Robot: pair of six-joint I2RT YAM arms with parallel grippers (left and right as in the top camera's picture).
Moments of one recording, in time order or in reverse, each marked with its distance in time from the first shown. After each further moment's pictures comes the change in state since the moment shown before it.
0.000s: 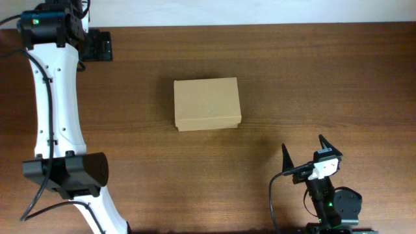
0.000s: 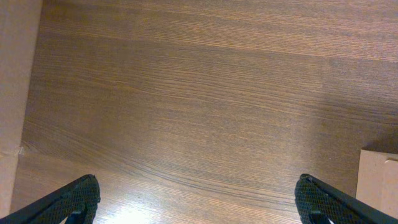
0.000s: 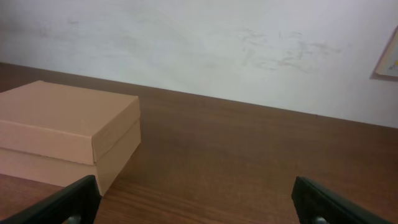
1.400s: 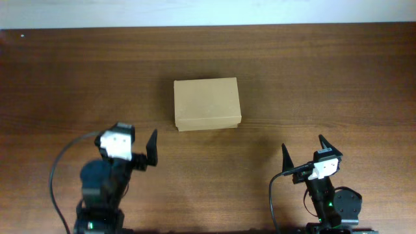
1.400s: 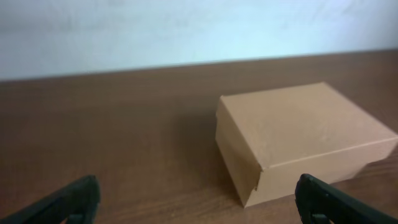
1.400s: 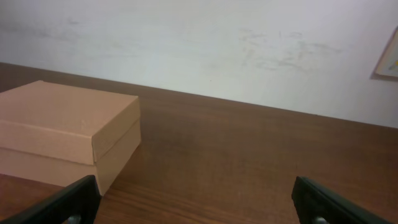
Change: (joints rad) left arm -0.135 -1.509 -2.060 1.373 0.372 -0.001; right arm 0.000 0.000 0.000 0.000 0.000 0.000
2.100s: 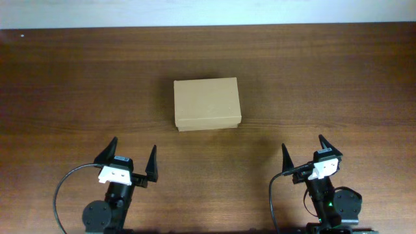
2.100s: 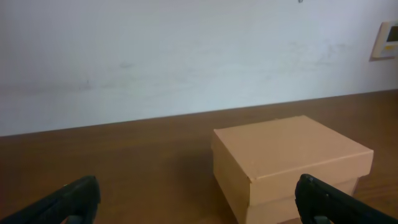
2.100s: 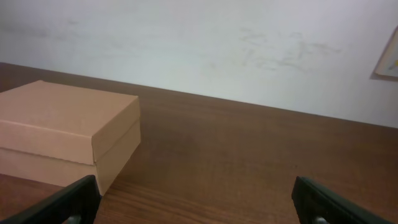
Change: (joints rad) left arm 0.000 -0.513 -0.253 0.011 0.010 0.000; right arm 0.000 0.000 0.000 0.000 0.000 0.000
